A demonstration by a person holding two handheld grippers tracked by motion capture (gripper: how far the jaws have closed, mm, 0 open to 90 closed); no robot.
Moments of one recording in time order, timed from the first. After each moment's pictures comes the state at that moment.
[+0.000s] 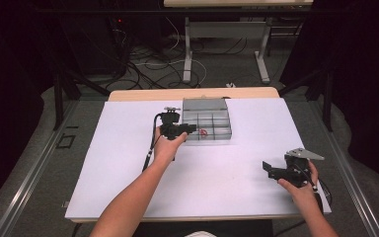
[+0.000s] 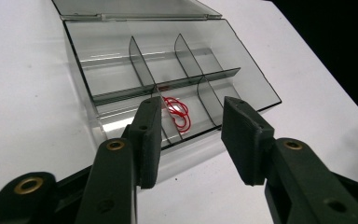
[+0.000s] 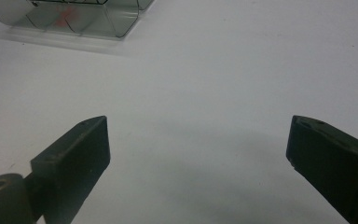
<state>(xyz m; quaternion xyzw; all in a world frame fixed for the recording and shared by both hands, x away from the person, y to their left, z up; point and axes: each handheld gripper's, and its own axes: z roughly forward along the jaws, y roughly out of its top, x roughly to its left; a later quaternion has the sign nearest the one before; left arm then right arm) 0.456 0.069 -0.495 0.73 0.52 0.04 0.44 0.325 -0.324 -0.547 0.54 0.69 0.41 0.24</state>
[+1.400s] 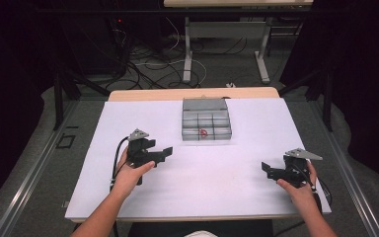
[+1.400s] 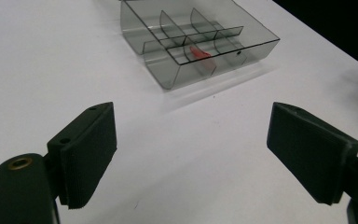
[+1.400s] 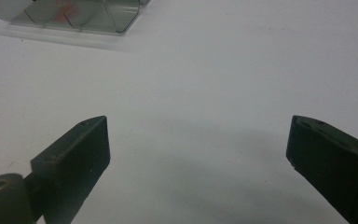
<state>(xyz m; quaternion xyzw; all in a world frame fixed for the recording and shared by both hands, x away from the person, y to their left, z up) 0.378 0.163 -0.517 0.75 0.45 0.10 0.47 0.326 -0.322 -0.550 0.54 0.70 0.41 0.23</state>
